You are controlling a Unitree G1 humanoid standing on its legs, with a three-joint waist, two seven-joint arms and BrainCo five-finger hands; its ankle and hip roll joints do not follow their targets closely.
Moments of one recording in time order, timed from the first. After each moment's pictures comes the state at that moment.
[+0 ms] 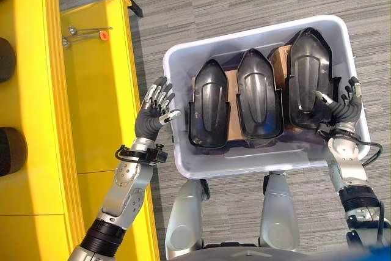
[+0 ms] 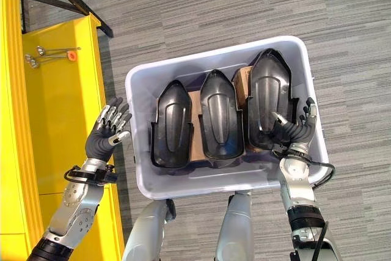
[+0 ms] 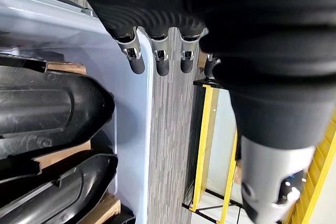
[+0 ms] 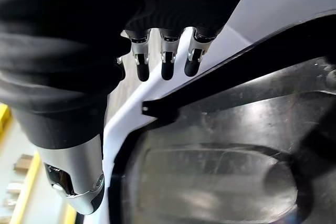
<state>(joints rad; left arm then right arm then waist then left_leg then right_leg) -0.02 0.44 -0.21 -0.14 -0.65 -0.30 0.05 -0.35 -0.46 -0.03 0.49 0.29 -0.25 -0.48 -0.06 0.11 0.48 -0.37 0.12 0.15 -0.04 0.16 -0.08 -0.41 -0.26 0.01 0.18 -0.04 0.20</state>
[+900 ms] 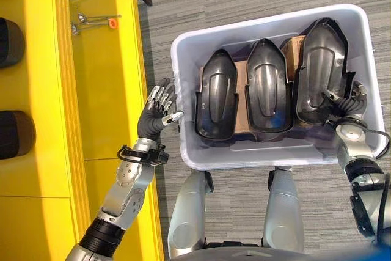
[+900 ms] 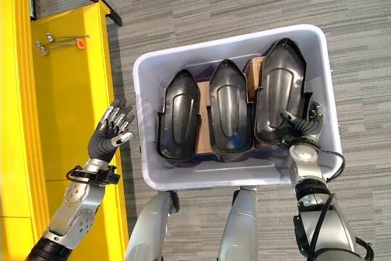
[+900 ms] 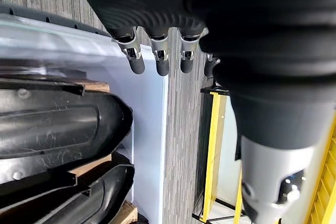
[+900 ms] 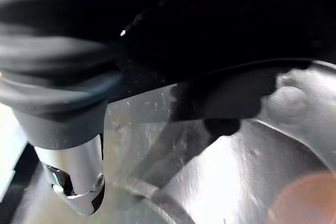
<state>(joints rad) -0.03 0.49 -0.24 -0.14 -0.66 -0.30 0.07 -0.69 -0.58 0.07 1.07 0.44 -0.22 -0.41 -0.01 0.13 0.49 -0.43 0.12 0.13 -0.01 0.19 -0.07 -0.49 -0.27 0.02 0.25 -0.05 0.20</state>
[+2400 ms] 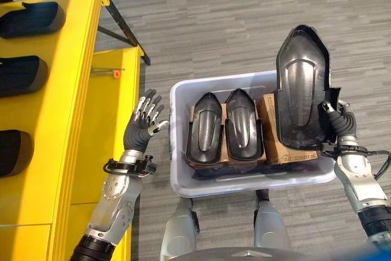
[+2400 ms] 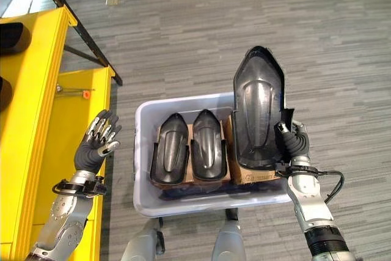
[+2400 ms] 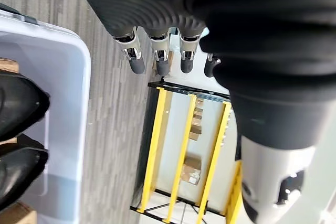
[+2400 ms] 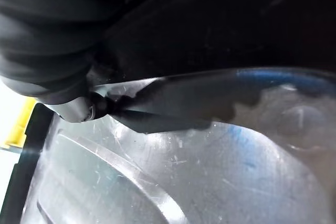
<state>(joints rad) 0.11 0.46 -0.14 -0.15 -0.68 -0.31 0.04 -0.12 -0.56 0.03 0.24 0.29 -0.20 -0.29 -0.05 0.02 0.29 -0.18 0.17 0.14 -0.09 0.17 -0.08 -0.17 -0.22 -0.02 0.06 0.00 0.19</state>
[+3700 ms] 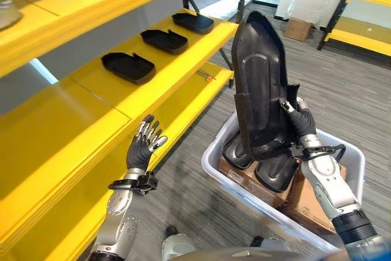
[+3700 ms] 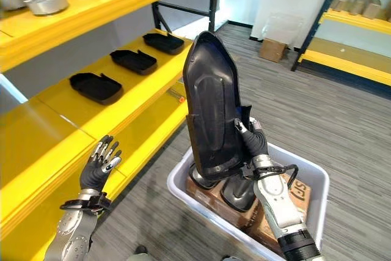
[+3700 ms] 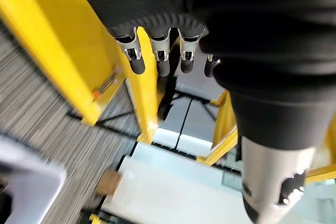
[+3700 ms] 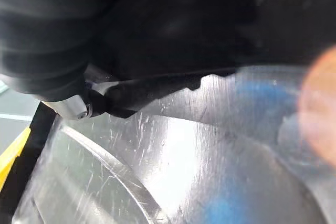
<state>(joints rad) 0.17 0.35 -0.07 -0.02 -0.65 -0.24 0.00 -0.10 -0.43 0.16 0.02 0.33 -0.22 -0.14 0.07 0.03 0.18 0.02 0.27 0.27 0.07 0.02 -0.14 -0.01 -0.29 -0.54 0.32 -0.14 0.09</state>
